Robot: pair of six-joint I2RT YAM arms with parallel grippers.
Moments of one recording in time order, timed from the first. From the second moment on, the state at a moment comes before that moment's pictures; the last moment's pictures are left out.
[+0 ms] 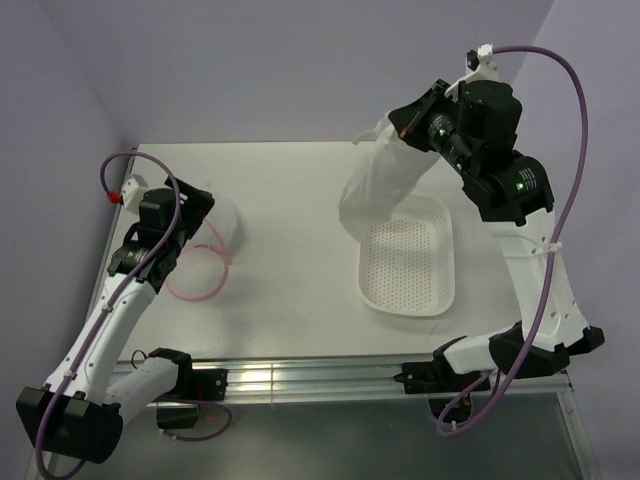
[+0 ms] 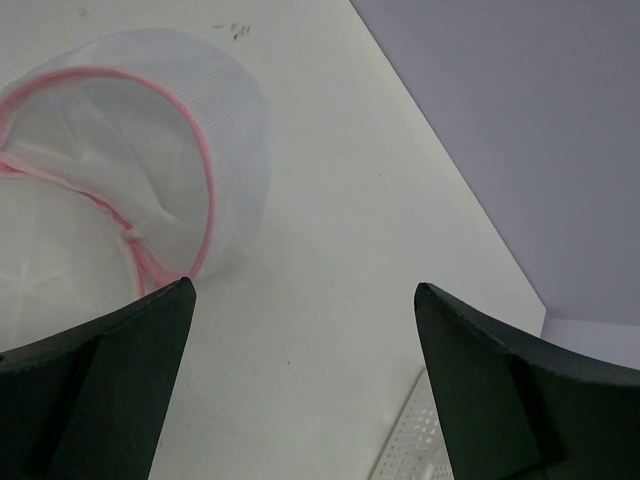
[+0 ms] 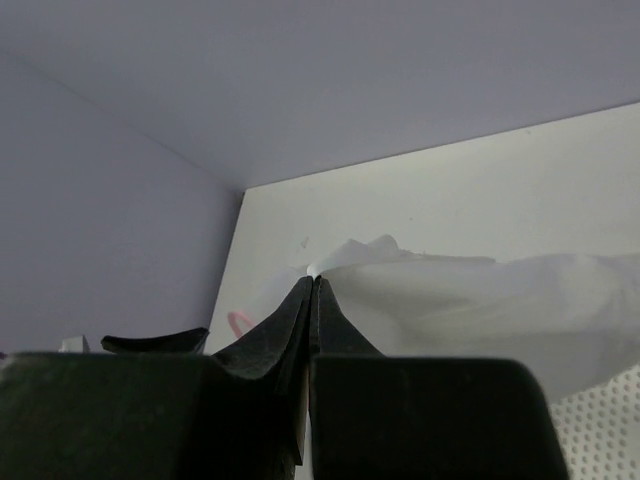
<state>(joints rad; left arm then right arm) -0.23 0.98 0.92 -0.43 -0.35 -1.02 0.42 1.35 1.97 -0.79 0.13 0.64</state>
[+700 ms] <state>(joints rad) -0.23 0.96 0.97 -0.44 -0.26 -1.01 0.59 1.75 2.20 -0.74 0.19 0.61</state>
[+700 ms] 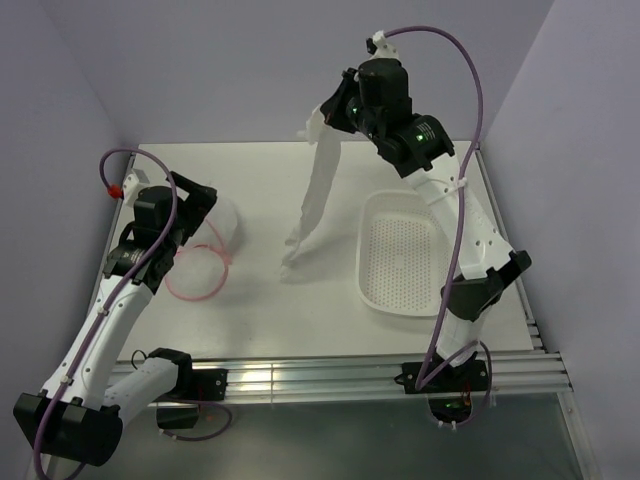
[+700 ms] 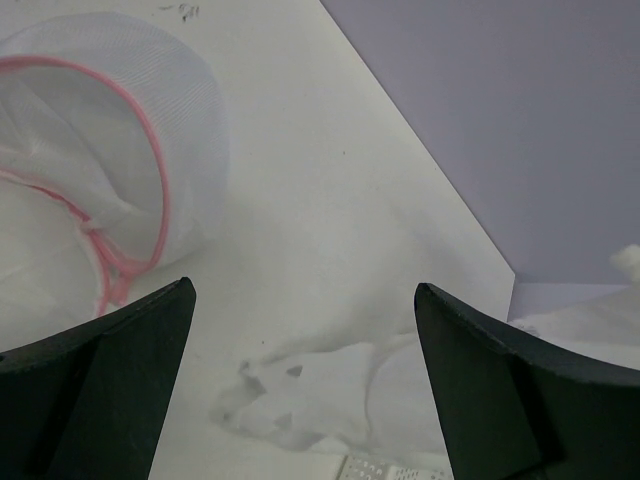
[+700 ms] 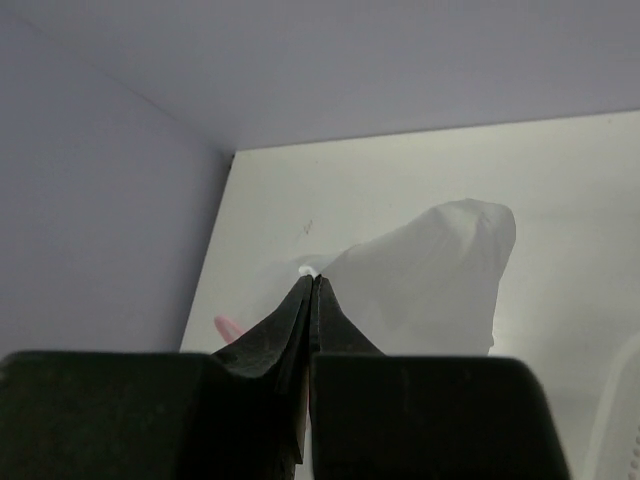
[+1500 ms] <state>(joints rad) -0.23 0.95 0.93 -0.43 -0.22 -0.98 0.97 1.44 1.09 -0.52 0.32 0.83</state>
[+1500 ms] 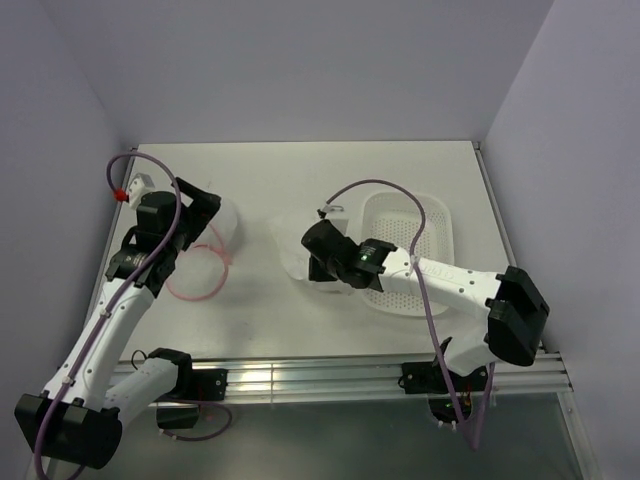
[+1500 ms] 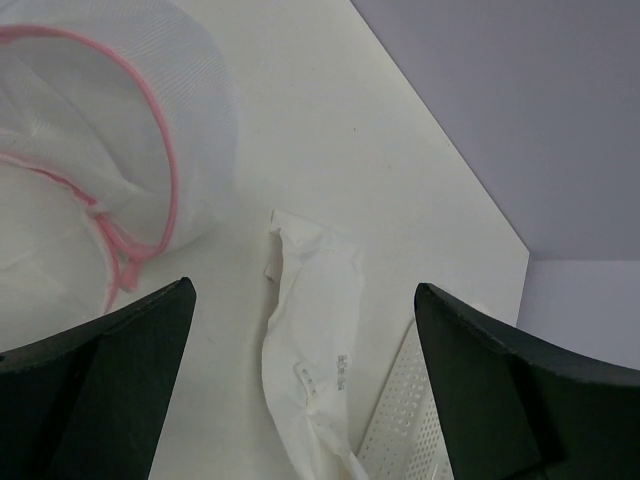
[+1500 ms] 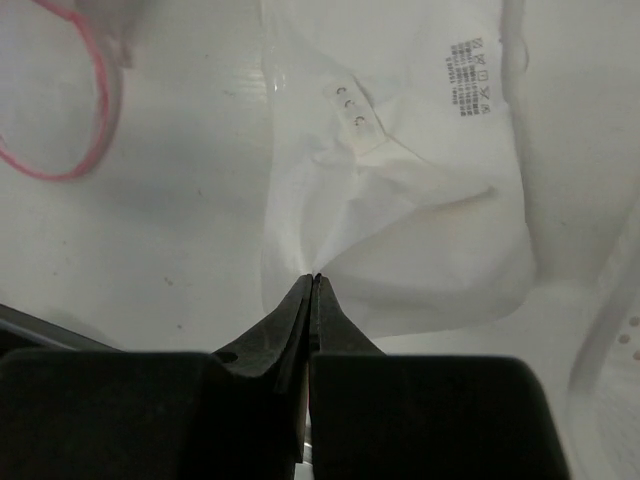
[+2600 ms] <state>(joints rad) -0.35 0.85 0.72 -0.43 -0.22 -1.01 0.78 1.90 1.66 -0.54 0.05 0.55</state>
